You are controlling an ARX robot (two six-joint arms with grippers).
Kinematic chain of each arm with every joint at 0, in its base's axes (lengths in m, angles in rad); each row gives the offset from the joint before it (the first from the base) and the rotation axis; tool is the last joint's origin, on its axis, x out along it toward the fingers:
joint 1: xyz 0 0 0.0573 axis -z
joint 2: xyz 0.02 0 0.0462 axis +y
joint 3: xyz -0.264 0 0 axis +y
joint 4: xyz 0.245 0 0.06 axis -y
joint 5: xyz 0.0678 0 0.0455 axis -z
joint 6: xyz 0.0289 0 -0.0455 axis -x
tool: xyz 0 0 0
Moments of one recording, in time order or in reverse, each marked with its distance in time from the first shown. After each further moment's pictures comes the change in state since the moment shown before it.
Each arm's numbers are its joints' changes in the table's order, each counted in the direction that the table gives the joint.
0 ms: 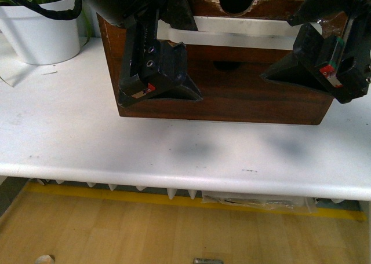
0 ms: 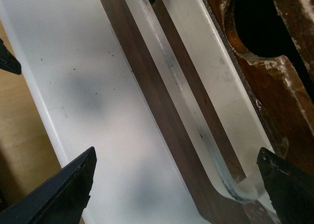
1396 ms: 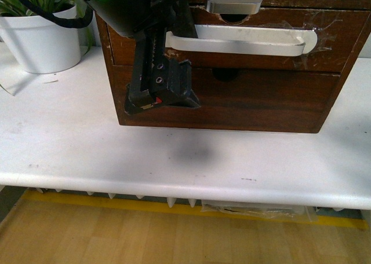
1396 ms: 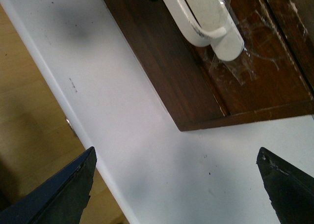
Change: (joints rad) left arm 0.021 0.021 -0.023 0.007 -0.078 -0.027; right arm 0.203 -0.319 0.205 -0.096 -0.014 0.108
